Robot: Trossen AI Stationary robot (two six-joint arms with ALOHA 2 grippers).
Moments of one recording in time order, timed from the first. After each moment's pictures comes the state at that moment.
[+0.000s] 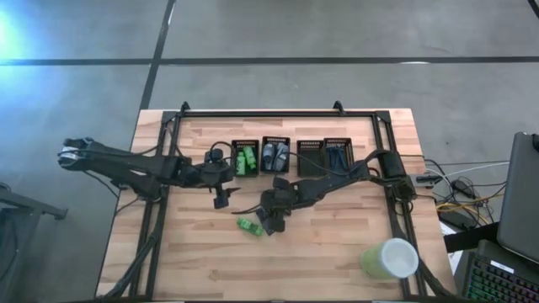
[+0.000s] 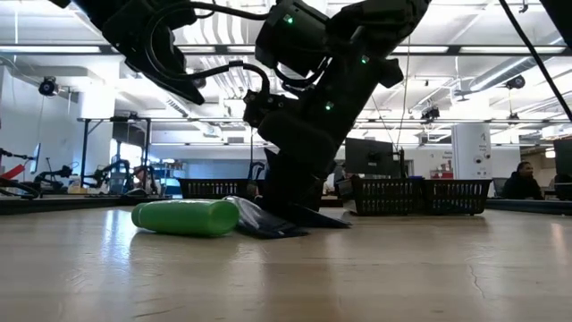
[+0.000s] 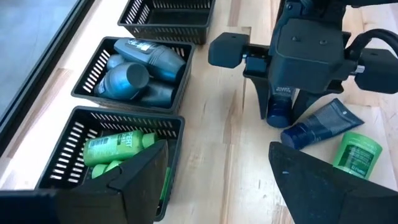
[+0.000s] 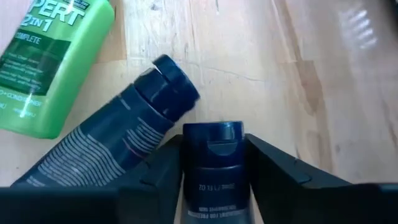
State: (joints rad) left arm -0.13 1.08 0.78 -0.42 -0.32 -0.13; right arm 0.14 2.09 1.32 -0.23 0.13 0.27
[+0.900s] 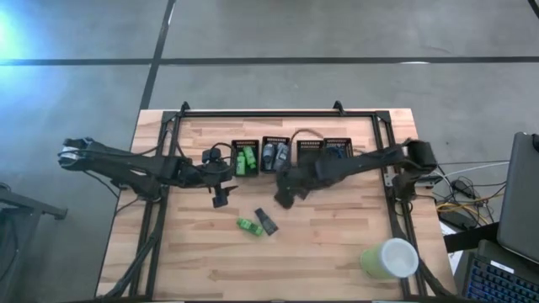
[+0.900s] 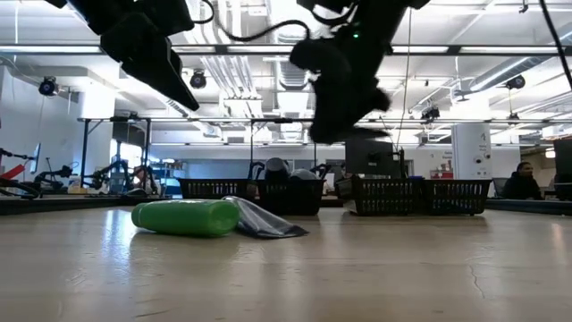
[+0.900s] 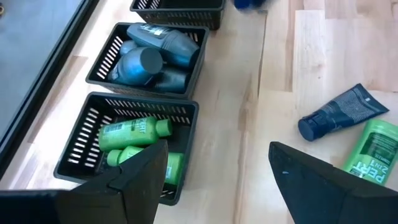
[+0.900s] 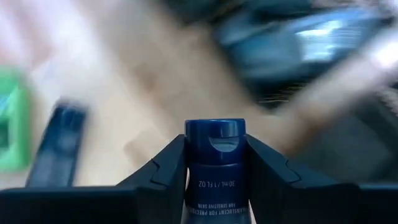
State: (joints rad) left arm -0.13 1.08 0.78 -0.47 -0.36 -0.13; right arm 0.08 1.81 1.36 -0.69 0.31 0.66
